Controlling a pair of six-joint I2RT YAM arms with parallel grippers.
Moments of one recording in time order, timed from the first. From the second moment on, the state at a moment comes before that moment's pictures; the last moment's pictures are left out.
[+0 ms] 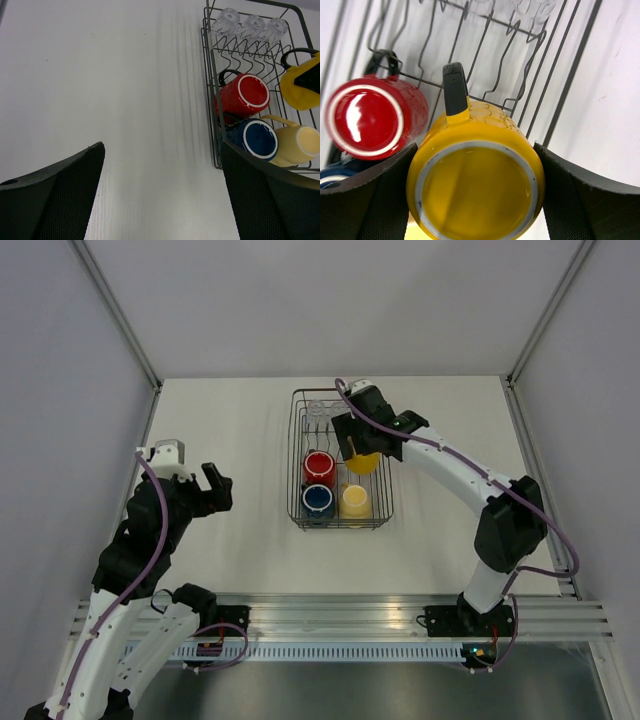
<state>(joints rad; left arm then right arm) -0.37 0.57 0.93 -0.72 -0.26 -0.32 0.63 1.77 1.53 -0.62 0.26 0.19</state>
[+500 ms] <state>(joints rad) -0.36 0.54 0.86 -0.47 0.19 -0.47 0.62 1.43 1.51 -0.50 -0.06 0.32</state>
